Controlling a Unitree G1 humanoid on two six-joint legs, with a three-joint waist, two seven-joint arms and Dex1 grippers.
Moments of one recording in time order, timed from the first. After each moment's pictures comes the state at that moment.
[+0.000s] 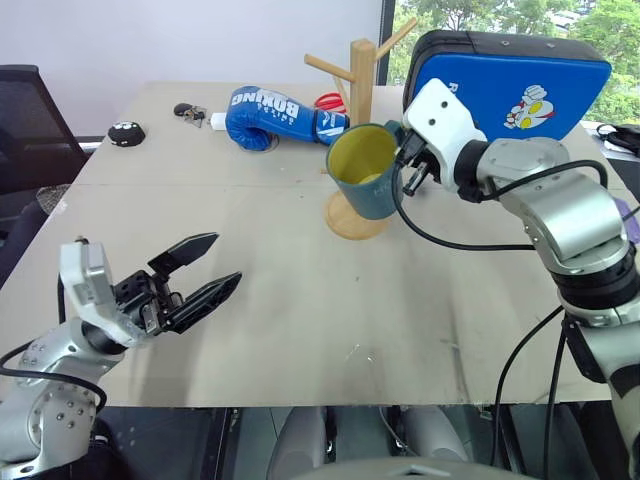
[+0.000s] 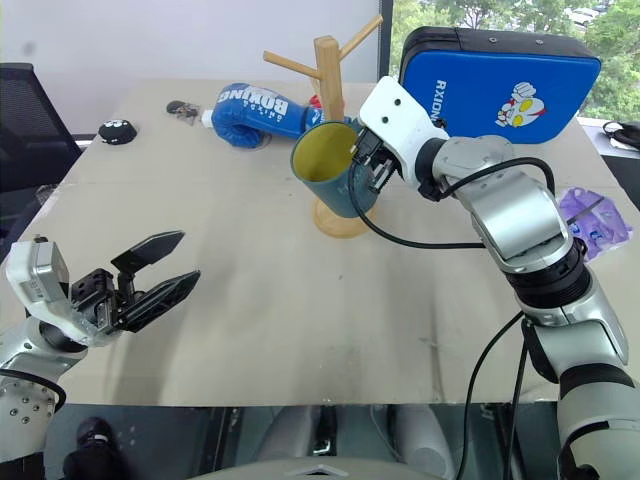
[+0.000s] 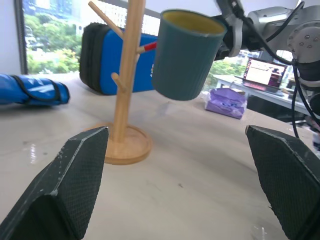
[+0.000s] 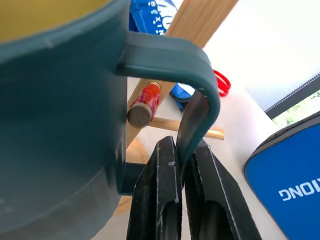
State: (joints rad) left arm 0.18 0.62 0.54 -0.34 -0.93 0.34 -1.11; right arm -1.00 -0.54 0.36 -0.23 0.15 0.95 0.54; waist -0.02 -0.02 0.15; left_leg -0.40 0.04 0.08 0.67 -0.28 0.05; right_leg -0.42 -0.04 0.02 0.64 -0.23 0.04
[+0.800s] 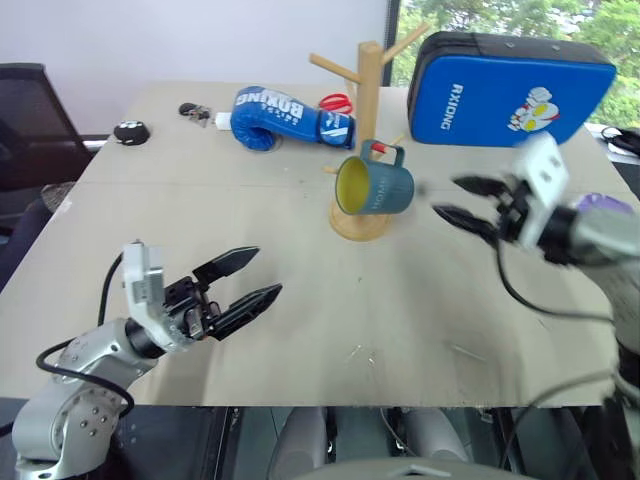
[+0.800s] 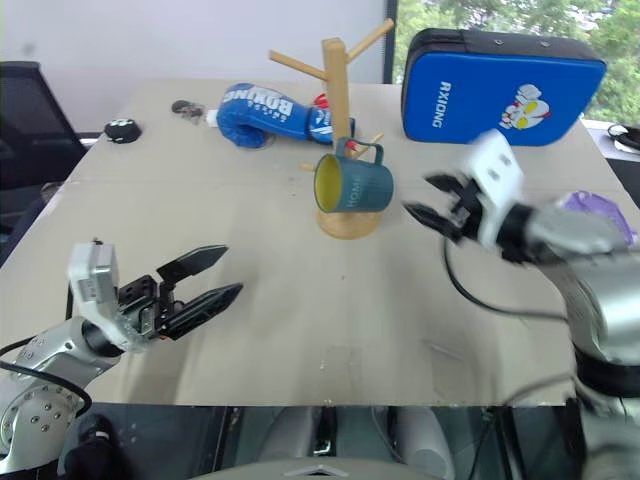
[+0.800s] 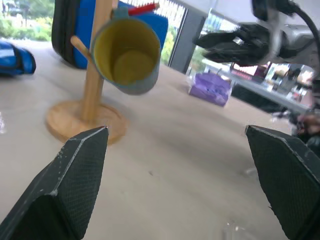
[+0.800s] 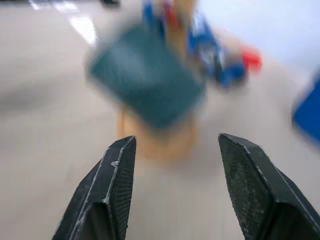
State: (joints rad) left arm 0.21 0.66 0.41 -0.47 -0.88 0.45 -0.97; right arm -0.18 -0.68 -0.27 -0.61 0.44 0.86 0.79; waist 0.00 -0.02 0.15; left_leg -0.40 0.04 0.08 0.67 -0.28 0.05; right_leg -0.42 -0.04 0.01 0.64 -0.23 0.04
